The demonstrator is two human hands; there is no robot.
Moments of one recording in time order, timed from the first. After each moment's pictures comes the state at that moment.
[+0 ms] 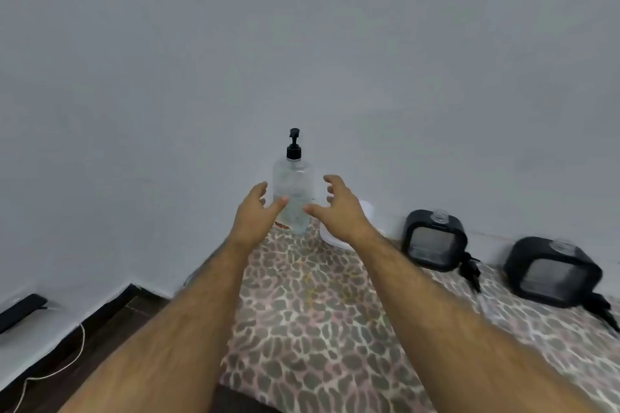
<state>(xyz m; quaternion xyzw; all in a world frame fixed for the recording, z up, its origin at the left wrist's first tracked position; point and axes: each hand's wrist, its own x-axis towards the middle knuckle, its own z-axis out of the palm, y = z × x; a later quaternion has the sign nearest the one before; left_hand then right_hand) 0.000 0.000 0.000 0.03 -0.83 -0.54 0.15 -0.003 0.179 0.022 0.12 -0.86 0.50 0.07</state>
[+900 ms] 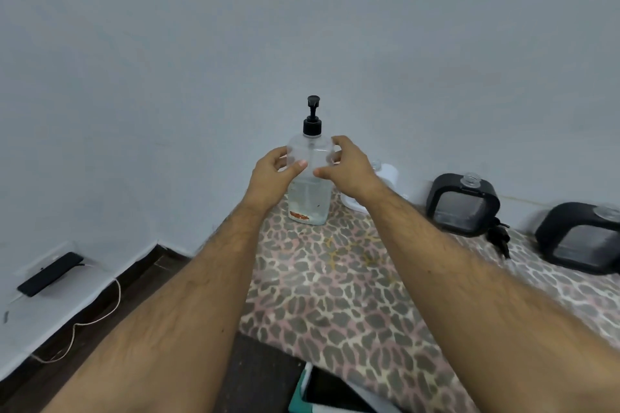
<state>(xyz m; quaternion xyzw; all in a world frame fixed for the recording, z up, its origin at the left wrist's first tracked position) -0.005 -0.012 -0.003 0.01 -0.76 -0.63 0.12 -0.032 0.153 0.019 0.11 -0.84 0.52 0.03</state>
